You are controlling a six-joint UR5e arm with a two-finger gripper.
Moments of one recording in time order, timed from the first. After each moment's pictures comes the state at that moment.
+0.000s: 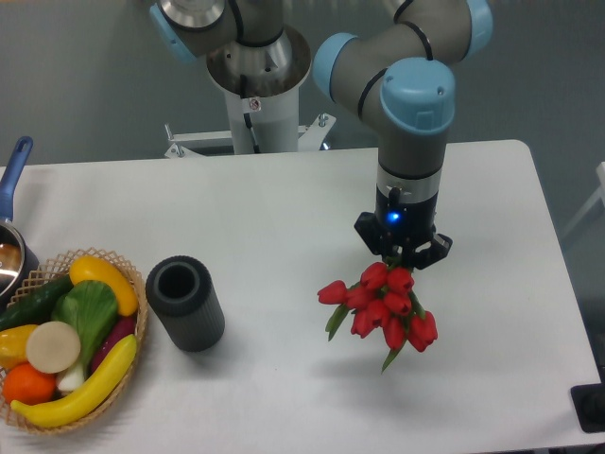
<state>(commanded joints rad) 2.57 -1.87 -1.61 -1.00 1.49 1.05</state>
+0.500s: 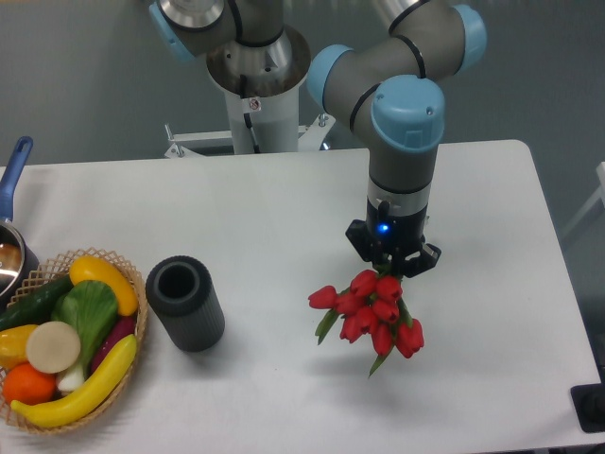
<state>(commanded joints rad) 2.54 -1.90 -1.62 -1.00 1.49 1.05</state>
